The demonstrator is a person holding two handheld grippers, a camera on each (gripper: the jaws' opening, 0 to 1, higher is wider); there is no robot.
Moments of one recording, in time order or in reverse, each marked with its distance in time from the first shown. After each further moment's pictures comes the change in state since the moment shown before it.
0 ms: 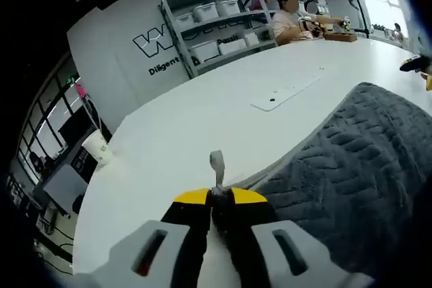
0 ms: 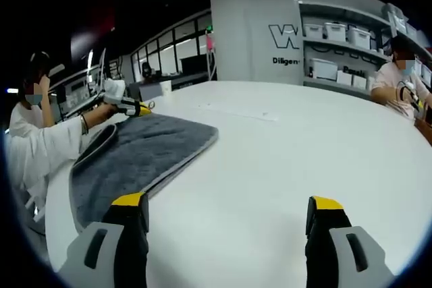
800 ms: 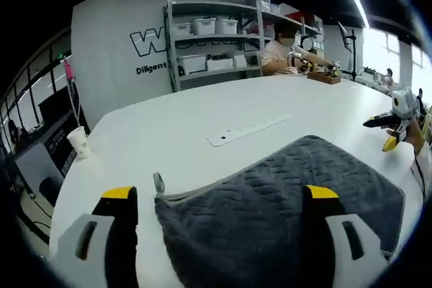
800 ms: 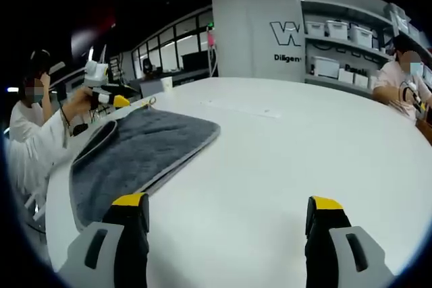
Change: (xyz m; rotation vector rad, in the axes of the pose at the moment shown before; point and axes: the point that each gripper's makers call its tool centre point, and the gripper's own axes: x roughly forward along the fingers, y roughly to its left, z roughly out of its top) left arm -0.090 -0.072 0.054 -0.170 -0.099 -0.233; right arm 0.001 0.004 -0.002 -0.008 0.011 0.011
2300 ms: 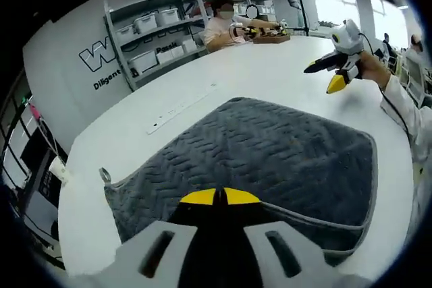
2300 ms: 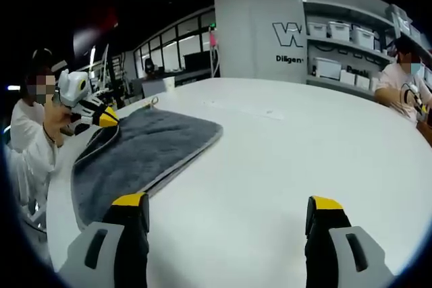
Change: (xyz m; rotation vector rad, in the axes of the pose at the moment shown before) left arm -0.031 -0.094 -0.052 0.314 0.169 -0.119; right arm -0.001 0.003 0.001 -0.009 -0.003 0.007
